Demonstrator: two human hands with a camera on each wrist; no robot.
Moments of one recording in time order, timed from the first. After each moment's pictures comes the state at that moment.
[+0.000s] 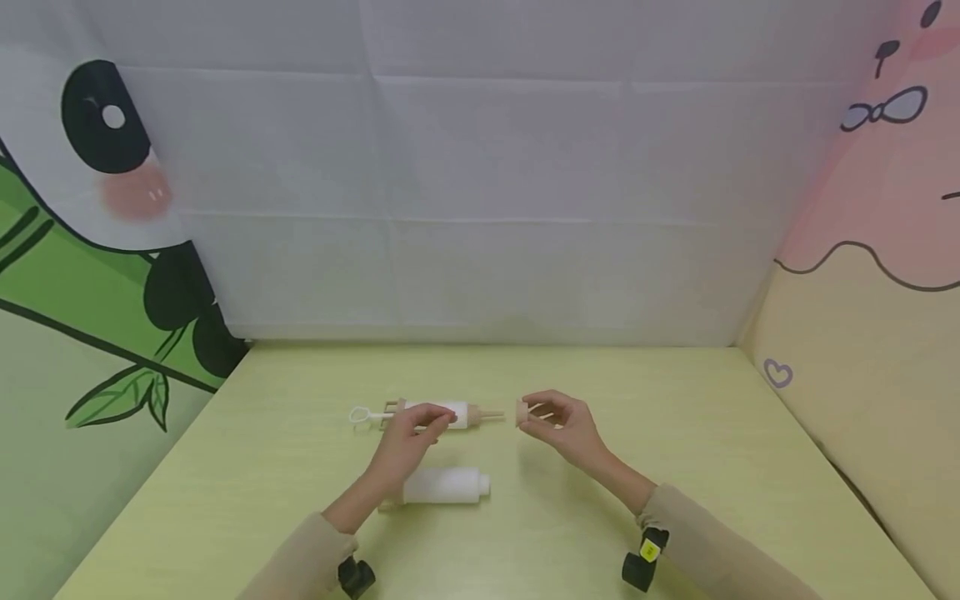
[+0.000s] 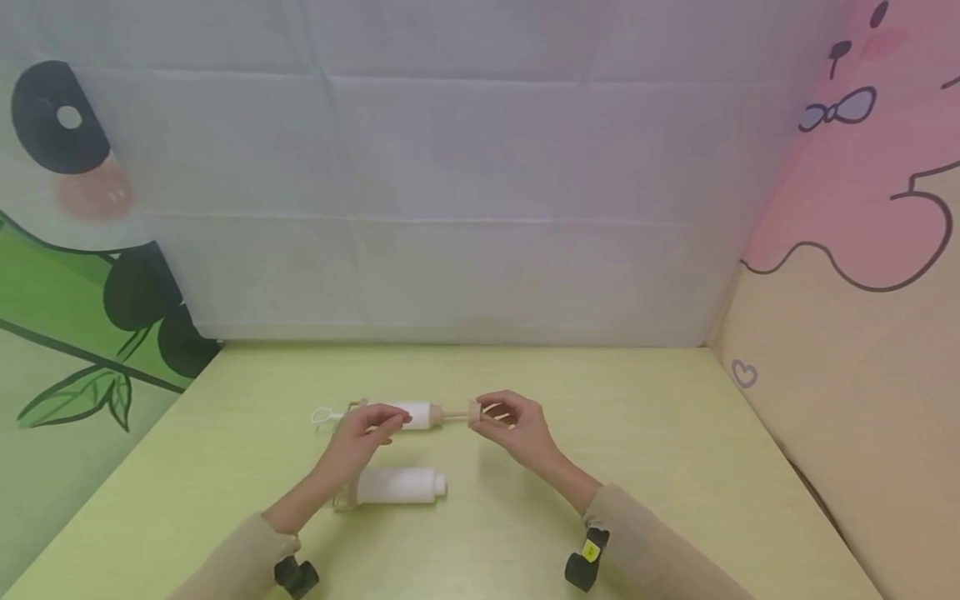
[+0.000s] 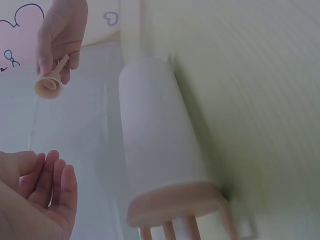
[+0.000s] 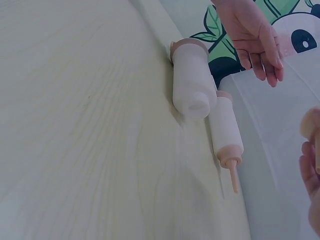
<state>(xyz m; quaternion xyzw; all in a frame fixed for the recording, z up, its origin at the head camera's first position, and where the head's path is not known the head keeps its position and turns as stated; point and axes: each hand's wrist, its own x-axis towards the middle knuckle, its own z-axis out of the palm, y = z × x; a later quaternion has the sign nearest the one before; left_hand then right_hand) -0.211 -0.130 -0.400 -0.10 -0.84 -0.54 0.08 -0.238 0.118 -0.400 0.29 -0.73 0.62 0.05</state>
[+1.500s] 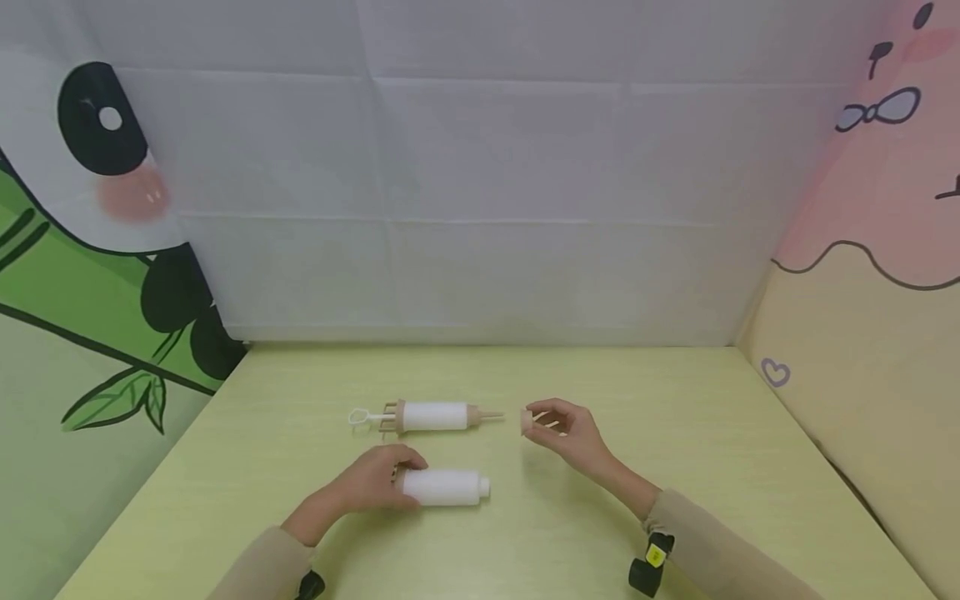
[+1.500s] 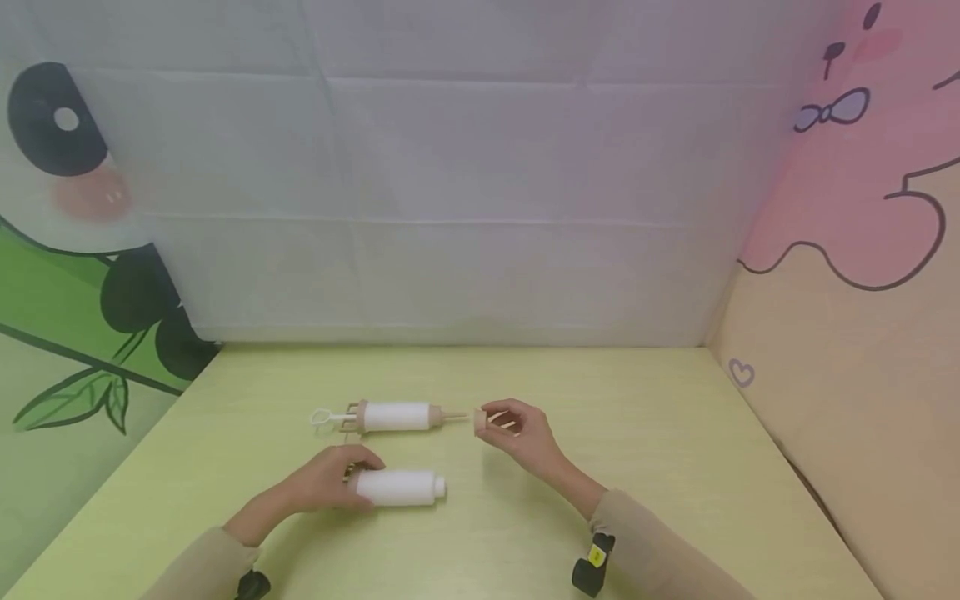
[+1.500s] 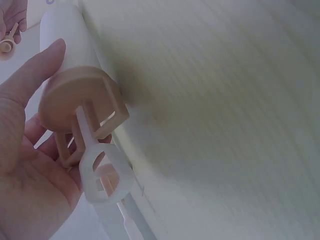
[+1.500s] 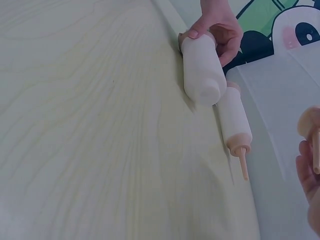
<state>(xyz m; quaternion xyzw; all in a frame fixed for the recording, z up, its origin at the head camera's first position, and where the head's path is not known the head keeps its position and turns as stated) -0.206 -0.192 -0.432 -0.27 -0.92 -0.28 -0.04 -0.234 0.126 -0.410 0.28 -0.75 0.60 0.04</state>
